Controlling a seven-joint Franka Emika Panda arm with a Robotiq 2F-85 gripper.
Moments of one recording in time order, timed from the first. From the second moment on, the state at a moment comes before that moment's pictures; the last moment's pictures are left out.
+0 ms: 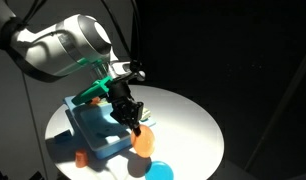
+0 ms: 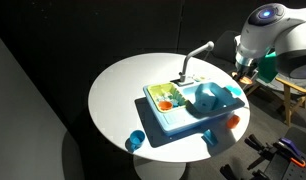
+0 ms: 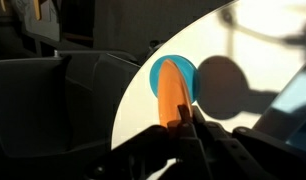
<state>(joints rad) -0.09 -0.01 -0.11 -2.49 -1.00 2.44 0.58</state>
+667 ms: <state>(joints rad) -0.12 0.04 -0.16 -2.49 -1.13 2.49 0.62</state>
